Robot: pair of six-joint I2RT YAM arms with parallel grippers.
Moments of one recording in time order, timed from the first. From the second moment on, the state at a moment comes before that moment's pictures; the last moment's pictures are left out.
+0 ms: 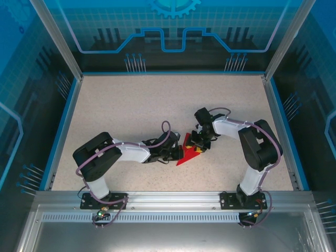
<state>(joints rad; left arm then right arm) -0.86 1.75 0.77 0.13 0.17 -0.90 0.46 1.80 1.00 -0.65 -0.40 0.74</state>
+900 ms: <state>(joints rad) -0.86 1.76 0.79 0.09 0.16 -0.92 0.46 1.84 1.05 -0.72 -0.39 0.74</state>
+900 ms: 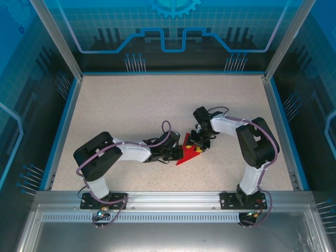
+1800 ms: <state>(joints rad) -0.87 1.78 0.88 -0.07 0.14 -0.92 0.51 1.52 0.82 -0.47 -0.41 0.50</state>
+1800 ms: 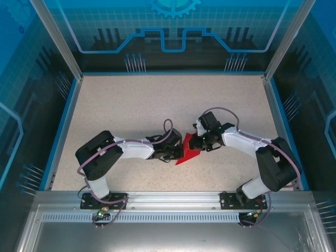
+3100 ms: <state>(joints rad) -0.89 1.82 0.96 -0.19 0.10 -0.93 0.43 1.73 0.81 -0.25 -0.55 0.40</state>
